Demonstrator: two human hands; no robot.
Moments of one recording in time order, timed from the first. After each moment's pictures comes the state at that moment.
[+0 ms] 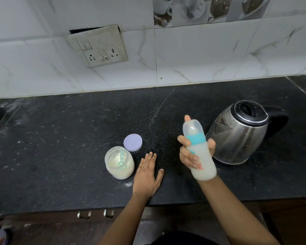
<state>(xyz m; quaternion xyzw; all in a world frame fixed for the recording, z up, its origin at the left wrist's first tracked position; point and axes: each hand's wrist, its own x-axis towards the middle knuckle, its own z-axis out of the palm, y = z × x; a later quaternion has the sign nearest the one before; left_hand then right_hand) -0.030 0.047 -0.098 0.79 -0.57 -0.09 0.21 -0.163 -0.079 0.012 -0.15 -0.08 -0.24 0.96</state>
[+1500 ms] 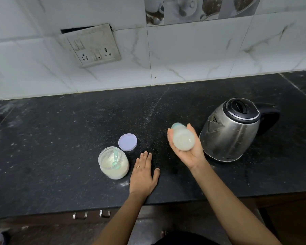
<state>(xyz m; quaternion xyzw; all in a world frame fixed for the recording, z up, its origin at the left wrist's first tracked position) -0.037 0.044 -0.094 0.81 -0.56 -0.08 0.17 -0.173 -0.087 0.012 -0.03 0.13 -0.29 0.95</state>
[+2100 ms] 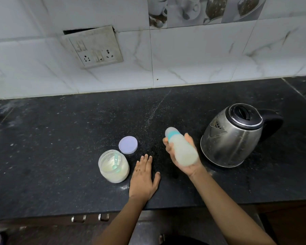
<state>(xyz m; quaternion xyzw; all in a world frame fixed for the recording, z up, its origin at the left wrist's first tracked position) -0.037 0.043 -0.094 0.81 -0.56 -0.08 0.17 -0.165 -0.096 -0.018 -0.05 0.04 -0.19 0.98</state>
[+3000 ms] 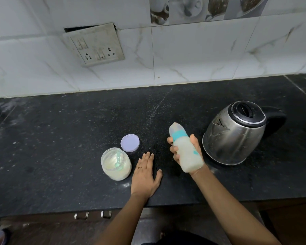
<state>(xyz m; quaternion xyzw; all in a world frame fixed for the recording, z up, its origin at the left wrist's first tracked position) -0.036 0.043 -0.089 0.80 -0.56 -0.08 0.20 -0.162 -0.089 -0.016 -0.09 0.15 -0.26 0.95</state>
